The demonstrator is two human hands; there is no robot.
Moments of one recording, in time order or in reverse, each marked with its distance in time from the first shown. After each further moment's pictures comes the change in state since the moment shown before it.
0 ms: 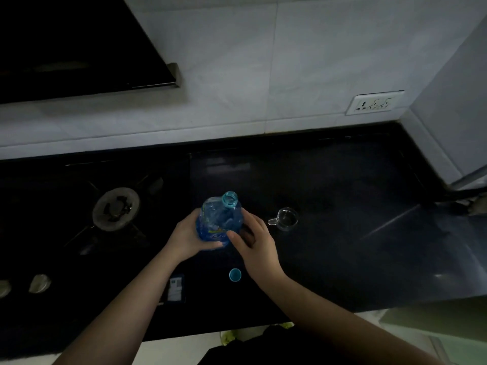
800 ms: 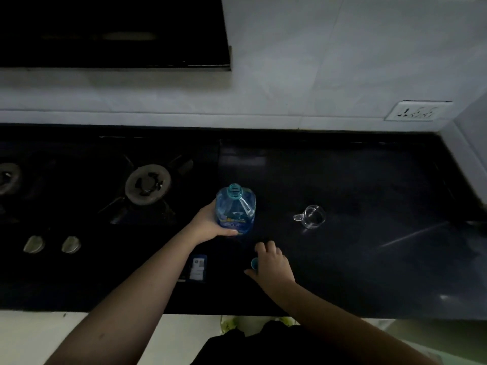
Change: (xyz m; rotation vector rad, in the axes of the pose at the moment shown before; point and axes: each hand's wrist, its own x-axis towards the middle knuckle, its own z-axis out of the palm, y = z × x) left_hand -0.001 -0.027 -0.013 -0.029 -0.058 -0.076; right_hand -0.010 0.057 0.029 -1.168 -0.362 0.157
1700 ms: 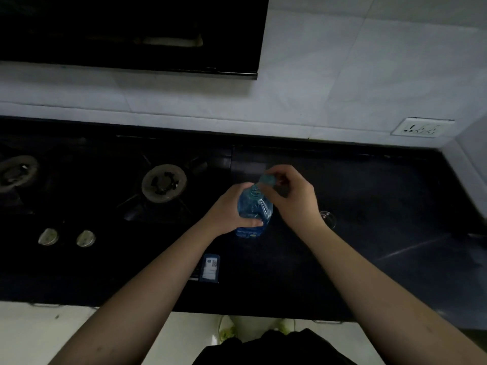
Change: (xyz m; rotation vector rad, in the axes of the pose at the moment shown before) left_hand -0.017 0.042 -0.021 0.090 0.055 0.319; right_hand -0.009 -0.062 -0.146 0.746 0.625 -0.374
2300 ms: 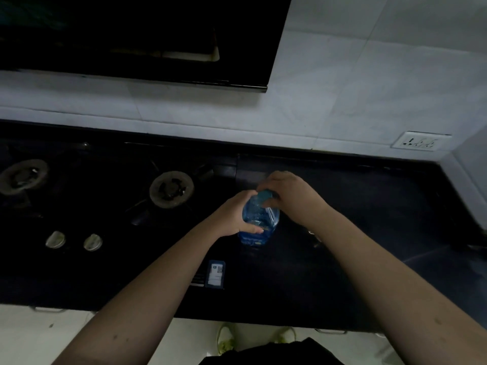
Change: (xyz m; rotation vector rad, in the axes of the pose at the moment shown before) left_hand 0.003 -0.004 -0.014 0.091 -0.102 0.002; right_hand 0.035 -0.025 -0.002 -0.780 -0.569 -0.212
